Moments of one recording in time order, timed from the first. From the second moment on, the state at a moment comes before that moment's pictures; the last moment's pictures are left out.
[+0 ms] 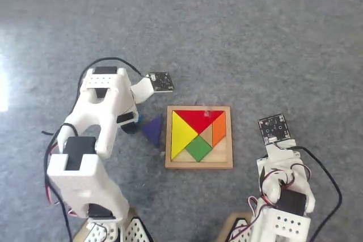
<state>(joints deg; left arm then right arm) -6.8 16.5 20.4 70.0 -64.7 11.2 -102.9 95.4 69.5 28.9</state>
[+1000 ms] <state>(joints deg) -3.0 8.9 14.0 61.2 -36.8 11.2 -102.9 95.4 69.5 28.9</state>
